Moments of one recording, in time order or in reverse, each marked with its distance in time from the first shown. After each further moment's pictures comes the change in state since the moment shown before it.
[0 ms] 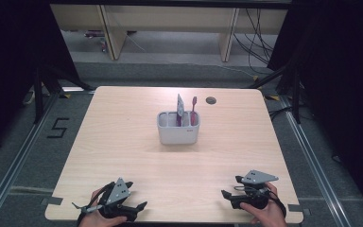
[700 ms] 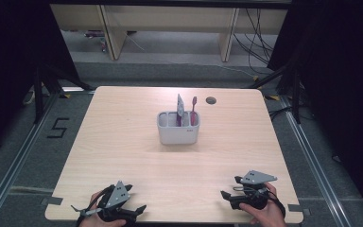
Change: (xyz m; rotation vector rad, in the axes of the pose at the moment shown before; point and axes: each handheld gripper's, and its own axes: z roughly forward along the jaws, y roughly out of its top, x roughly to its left) left arm -0.003 -0.004 -0.002 0.022 -0.006 0.015; right arm 0.002 0.000 0.001 0.011 0.004 0.004
